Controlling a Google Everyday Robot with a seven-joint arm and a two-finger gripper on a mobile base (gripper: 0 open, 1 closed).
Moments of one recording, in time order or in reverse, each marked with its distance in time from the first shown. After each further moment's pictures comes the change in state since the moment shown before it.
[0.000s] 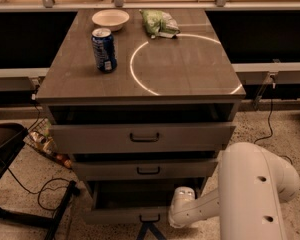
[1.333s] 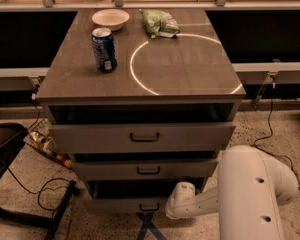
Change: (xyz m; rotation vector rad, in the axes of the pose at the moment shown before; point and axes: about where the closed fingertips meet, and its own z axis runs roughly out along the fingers) arm -0.025 -0.039 0.010 0.059 -0.113 -0.006
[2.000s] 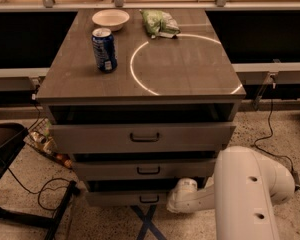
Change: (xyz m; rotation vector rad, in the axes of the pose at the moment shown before) arm 0.000 -0.030 0.010 0.036 -0.032 0.001
